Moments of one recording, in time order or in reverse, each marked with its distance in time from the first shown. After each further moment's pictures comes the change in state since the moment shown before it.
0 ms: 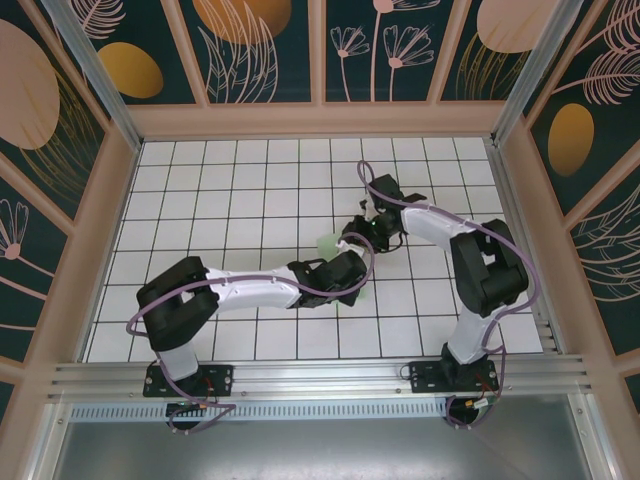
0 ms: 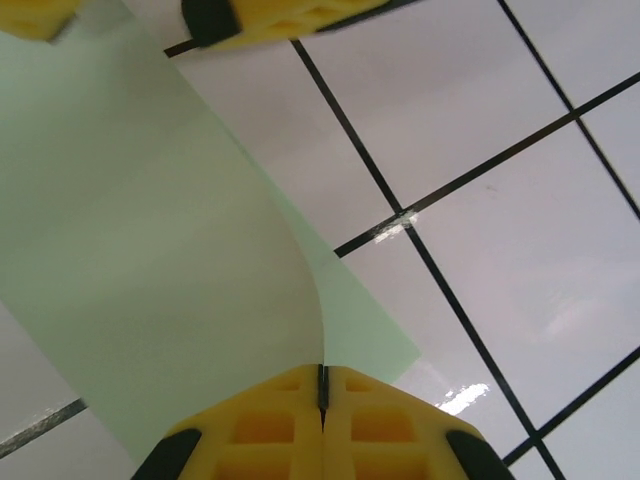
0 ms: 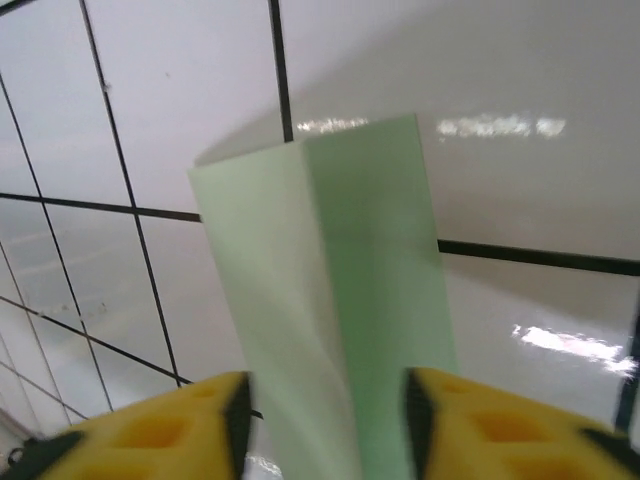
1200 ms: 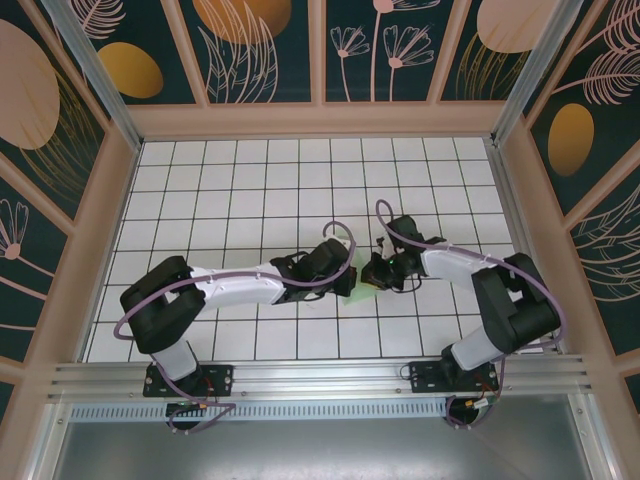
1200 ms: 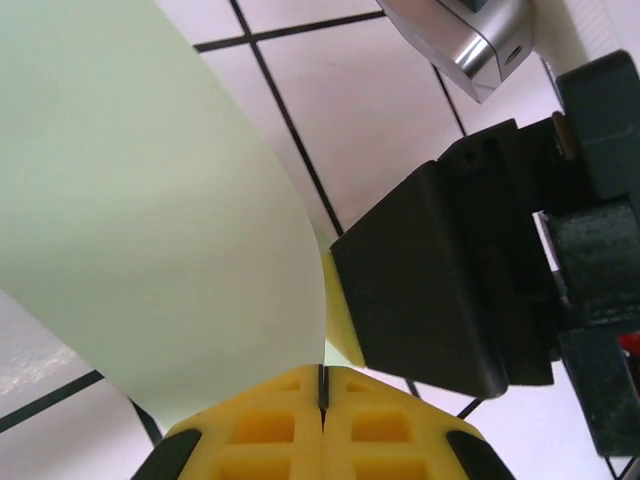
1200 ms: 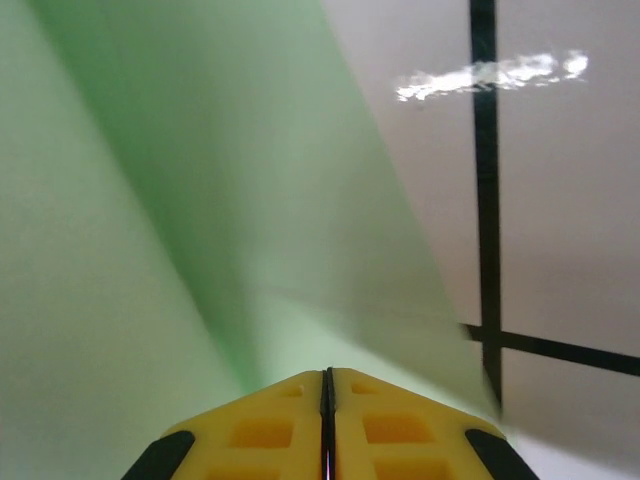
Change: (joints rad) left arm 0.091 -0.067 -0.111 0.169 0.197 -0.118; right arm 0.003 -0.233 -0.455 0.185 -0.081 0.108
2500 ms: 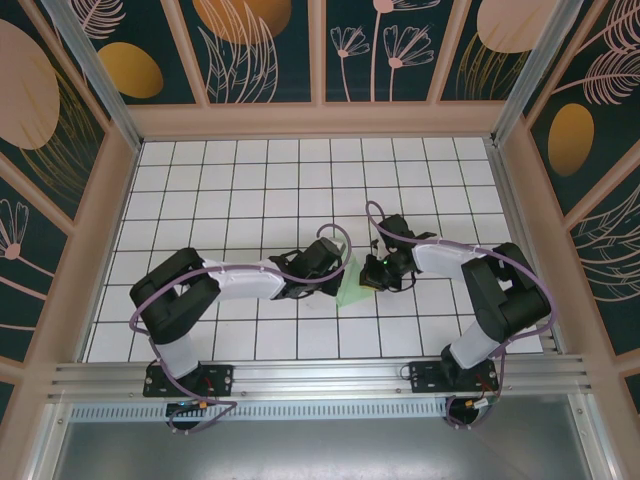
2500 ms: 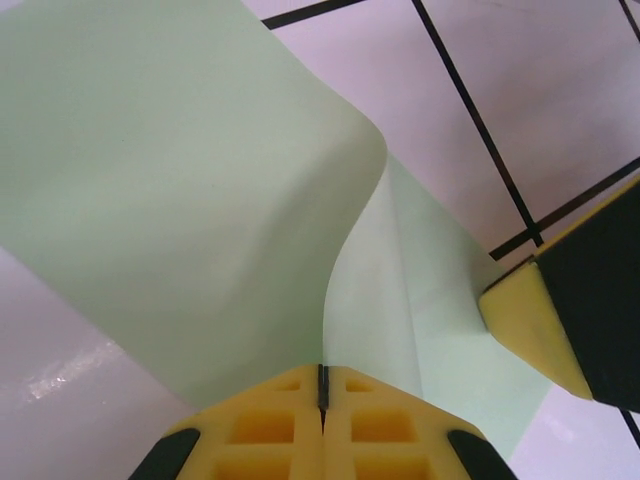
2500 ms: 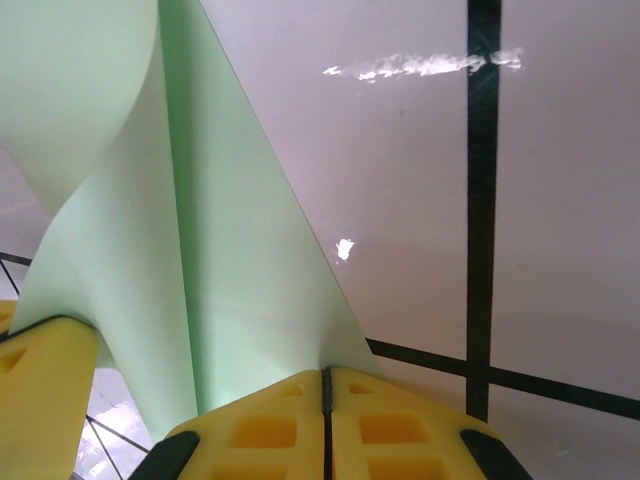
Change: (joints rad) left arm 0.074 0.075 -0.037 0.011 -0.034 0.163; right arm 0.034 0.071 0.060 -0.065 0.063 -0.045
